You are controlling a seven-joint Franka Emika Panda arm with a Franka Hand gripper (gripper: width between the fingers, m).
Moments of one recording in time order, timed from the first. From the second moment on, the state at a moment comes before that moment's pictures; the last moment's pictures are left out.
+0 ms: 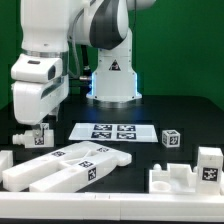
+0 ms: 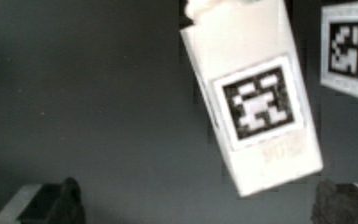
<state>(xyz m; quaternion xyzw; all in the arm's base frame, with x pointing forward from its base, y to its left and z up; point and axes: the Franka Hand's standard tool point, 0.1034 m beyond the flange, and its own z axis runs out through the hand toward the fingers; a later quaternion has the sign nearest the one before) 0.425 -0.165 0.041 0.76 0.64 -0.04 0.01</state>
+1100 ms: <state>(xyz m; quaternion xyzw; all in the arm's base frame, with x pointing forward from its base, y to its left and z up) 0.386 -0.171 0.011 0.78 0.61 -0.08 -0.02</state>
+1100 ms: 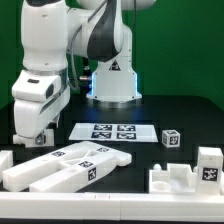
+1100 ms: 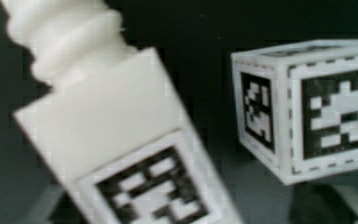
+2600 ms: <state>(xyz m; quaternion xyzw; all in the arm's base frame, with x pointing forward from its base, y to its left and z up) 0.439 -0.071 0.065 0.97 0.23 0.00 0.04</state>
